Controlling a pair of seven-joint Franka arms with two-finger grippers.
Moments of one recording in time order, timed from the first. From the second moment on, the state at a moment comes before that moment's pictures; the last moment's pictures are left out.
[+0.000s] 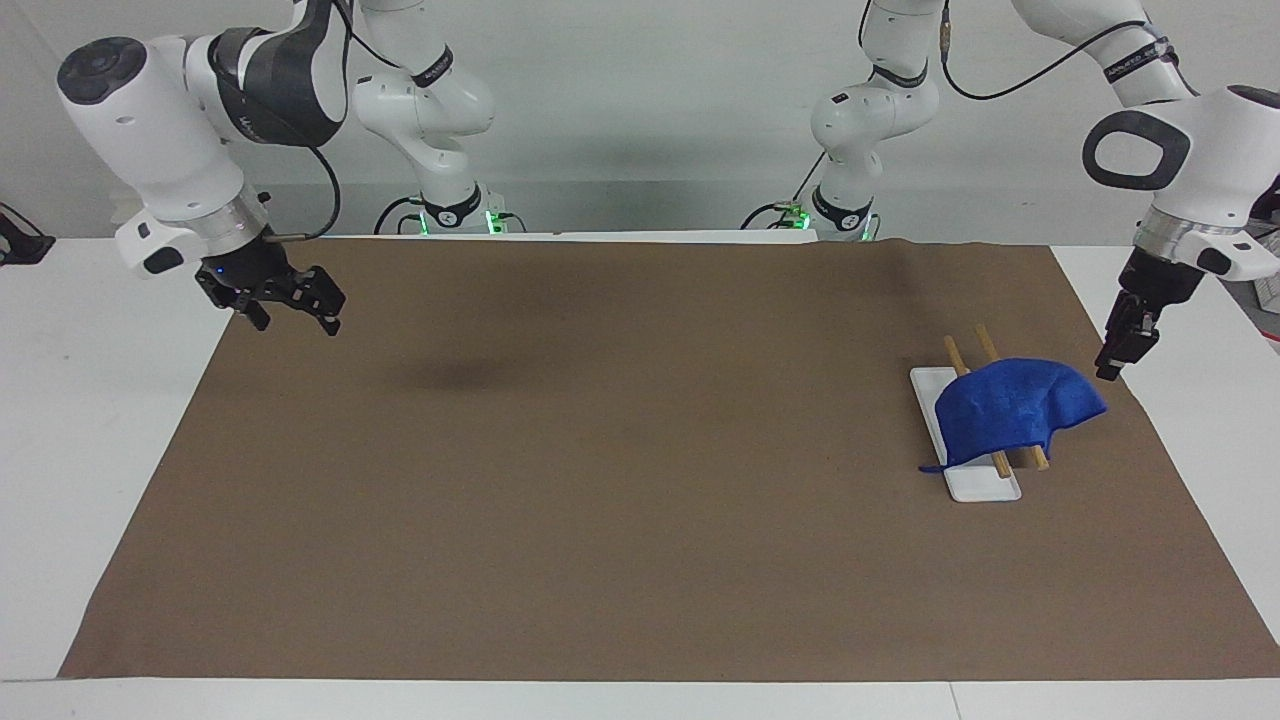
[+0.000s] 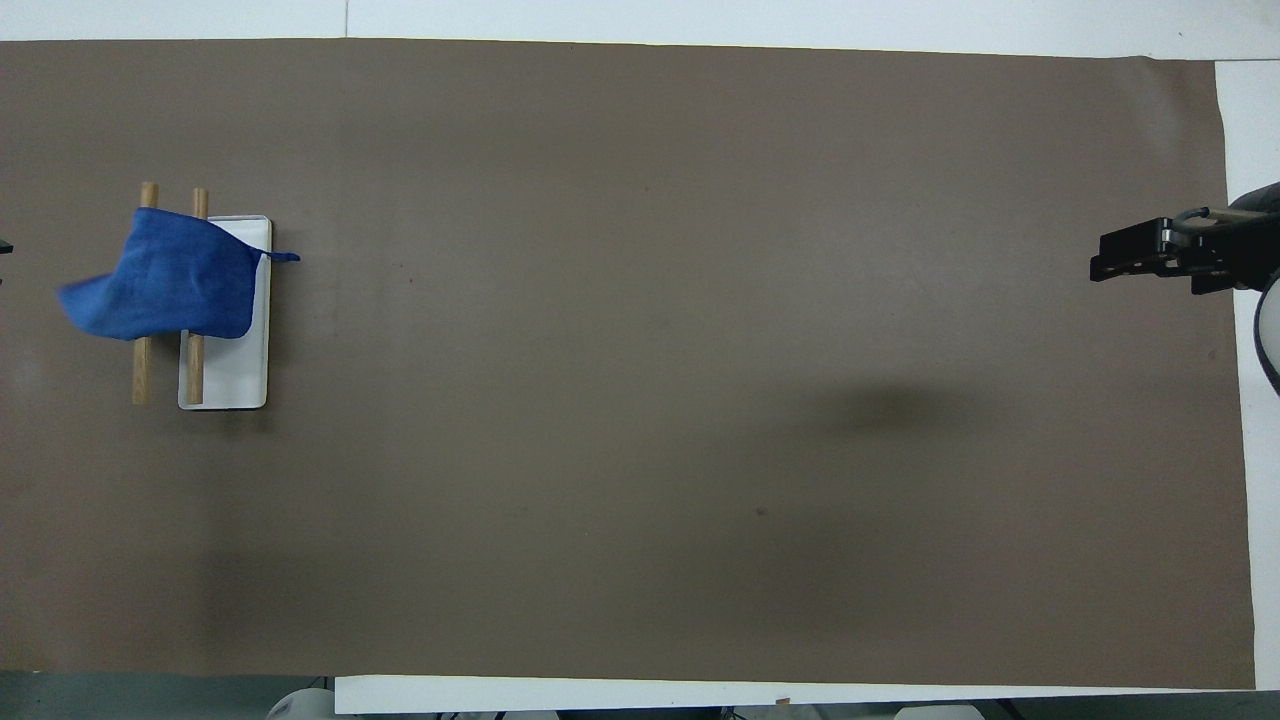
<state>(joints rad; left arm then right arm) 0.27 -0.09 -0.04 -2.08 -0.22 2.31 -0.55 -0.02 -0.02 -0.08 -1.79 0.03 1.78 0.03</state>
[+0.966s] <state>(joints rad) 0.00 -0.08 -0.06 -1.69 -0.06 1.57 -0.31 -0.02 -0.02 -0.09 -1.78 0.03 1.78 0.03</state>
